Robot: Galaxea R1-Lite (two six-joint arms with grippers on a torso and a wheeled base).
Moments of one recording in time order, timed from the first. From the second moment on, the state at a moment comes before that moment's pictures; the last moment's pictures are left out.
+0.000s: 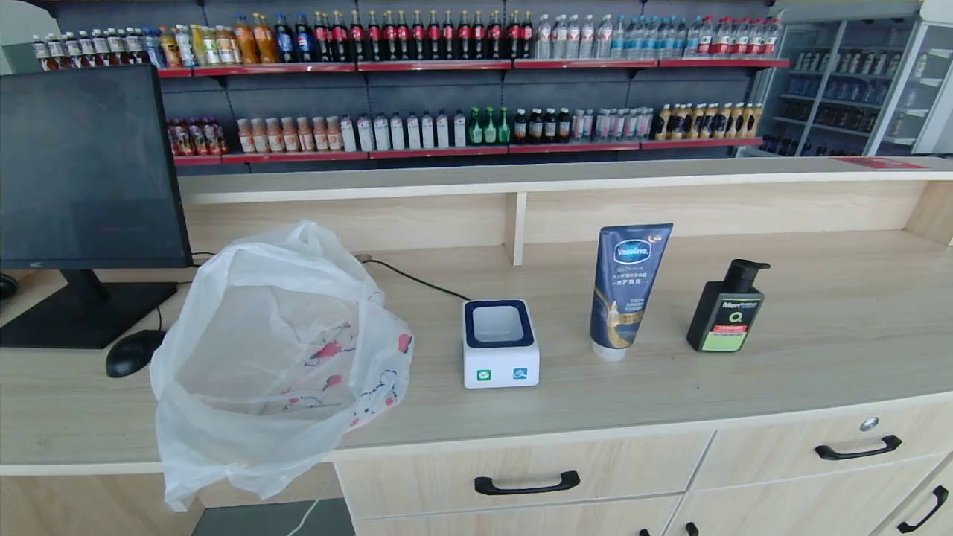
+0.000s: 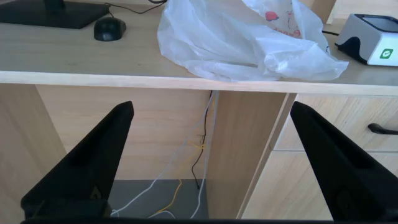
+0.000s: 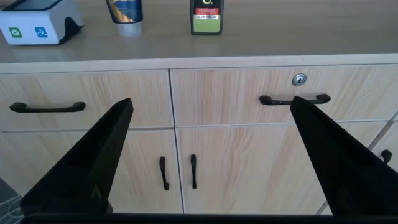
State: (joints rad) left arm 0.00 0.00 0.00 0.01 0.00 0.00; right arm -0.01 0.00 0.00 0.00 0.03 -0.02
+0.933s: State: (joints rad) left arm 0.00 0.00 0.00 0.01 0.00 0.00; right arm 0.00 0.71 -0.31 -0.73 0.05 0.04
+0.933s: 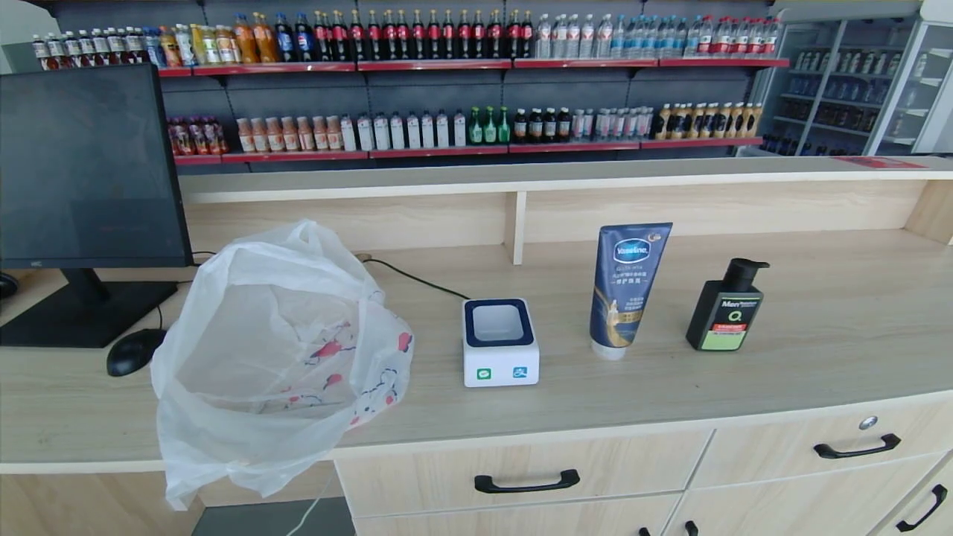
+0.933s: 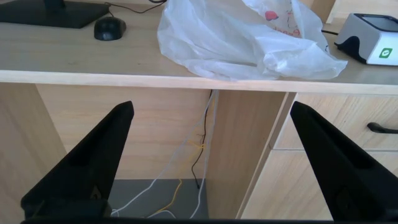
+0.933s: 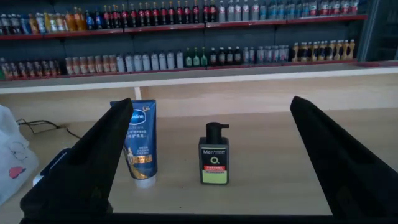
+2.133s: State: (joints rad) left arm 0.00 0.00 0.00 0.01 0.00 0.00; right arm 0.09 1.67 -0.47 -1.57 0.17 -0.17
